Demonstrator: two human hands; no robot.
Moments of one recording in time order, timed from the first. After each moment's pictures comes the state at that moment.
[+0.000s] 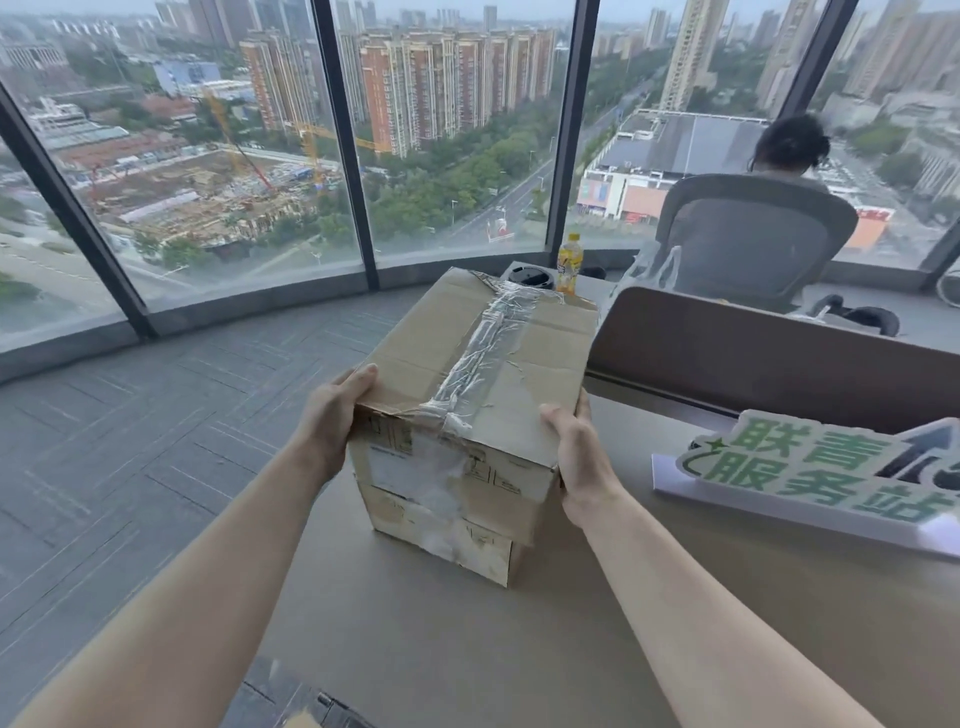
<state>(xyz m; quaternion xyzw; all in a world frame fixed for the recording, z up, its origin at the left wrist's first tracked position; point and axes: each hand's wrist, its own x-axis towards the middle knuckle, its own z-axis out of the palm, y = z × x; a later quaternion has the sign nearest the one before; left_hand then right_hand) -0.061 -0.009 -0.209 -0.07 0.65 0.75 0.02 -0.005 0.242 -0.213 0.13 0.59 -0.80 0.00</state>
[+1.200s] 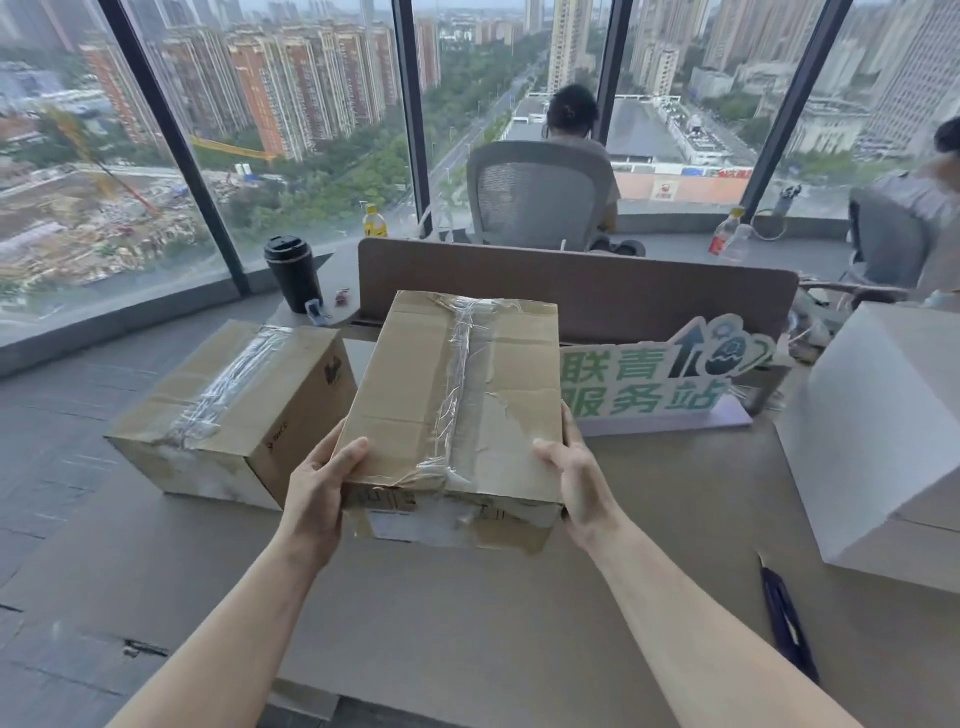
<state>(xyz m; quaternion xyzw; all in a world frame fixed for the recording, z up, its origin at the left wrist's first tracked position) 0.177 0.314 -0.258 -0.02 0.57 0.82 0.08 0.241 0.572 -0.246 0.12 0.61 -0.78 -0.04</state>
